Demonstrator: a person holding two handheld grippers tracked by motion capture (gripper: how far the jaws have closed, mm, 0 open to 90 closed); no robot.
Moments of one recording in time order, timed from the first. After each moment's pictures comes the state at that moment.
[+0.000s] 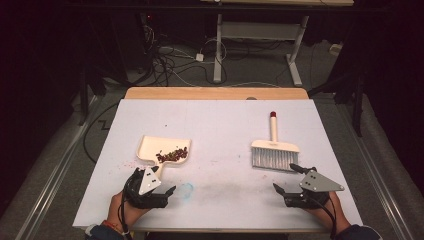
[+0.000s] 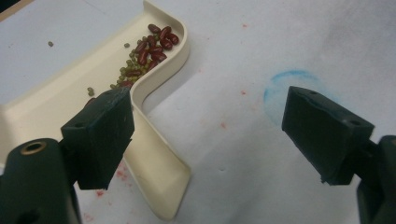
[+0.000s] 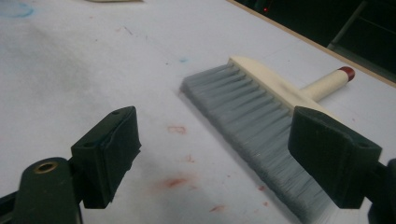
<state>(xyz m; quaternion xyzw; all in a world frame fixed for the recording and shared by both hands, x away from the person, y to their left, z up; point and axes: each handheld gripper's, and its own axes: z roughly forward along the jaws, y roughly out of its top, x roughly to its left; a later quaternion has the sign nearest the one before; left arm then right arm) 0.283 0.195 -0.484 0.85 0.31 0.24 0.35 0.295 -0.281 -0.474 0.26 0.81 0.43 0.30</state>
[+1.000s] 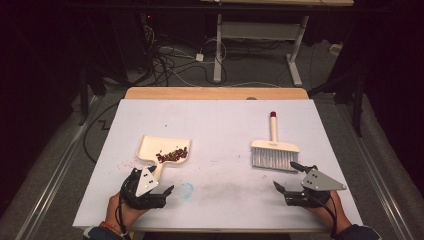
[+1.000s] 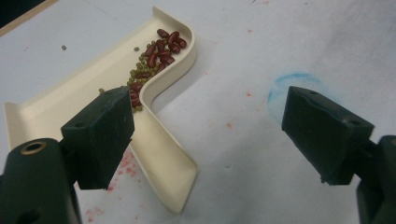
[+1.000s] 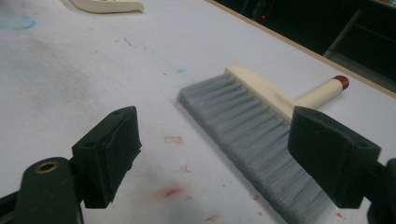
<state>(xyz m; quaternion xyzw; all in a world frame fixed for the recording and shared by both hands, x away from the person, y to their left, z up) 0.279 0.199 -0.482 0.84 0.32 0.25 0.36 0.297 -0.282 -0.468 0.26 0.81 0.44 0.30</state>
